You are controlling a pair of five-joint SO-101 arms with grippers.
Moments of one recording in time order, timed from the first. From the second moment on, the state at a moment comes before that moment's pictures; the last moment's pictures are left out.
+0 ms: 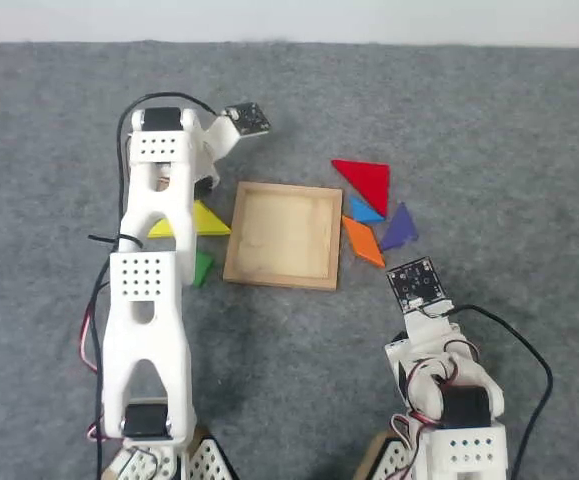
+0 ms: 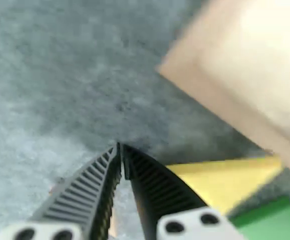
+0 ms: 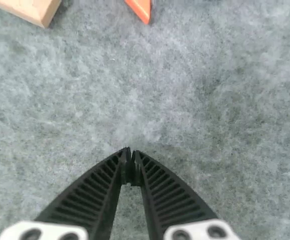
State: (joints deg) left arm -7.3 67.6 -64.8 97.9 -54.7; right arm -7.1 -102.7 95.7 74.8 16.4
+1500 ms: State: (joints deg) left arm -16.6 54.9 -45.2 98.9 -89.4; right arm -7.1 -102.7 95.7 74.8 16.4
